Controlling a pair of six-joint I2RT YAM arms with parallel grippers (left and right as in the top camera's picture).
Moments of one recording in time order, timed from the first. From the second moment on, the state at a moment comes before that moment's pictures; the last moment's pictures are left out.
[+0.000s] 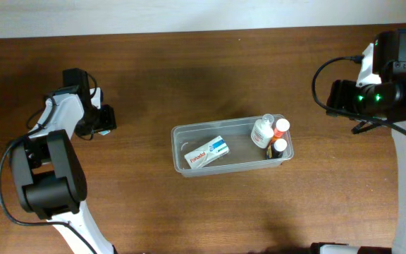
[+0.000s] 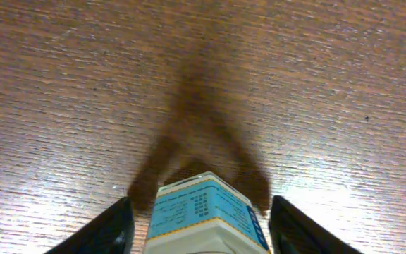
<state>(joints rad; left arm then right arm) 0.17 2.09 1.45 -0.76 0.03 0.00 -0.08 1.49 1.82 -1.47 0.02 0.17</state>
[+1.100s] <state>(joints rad) -0.65 1.67 1.45 -0.87 0.04 0.00 -0.08 1.49 1.82 -1.47 0.02 0.17</state>
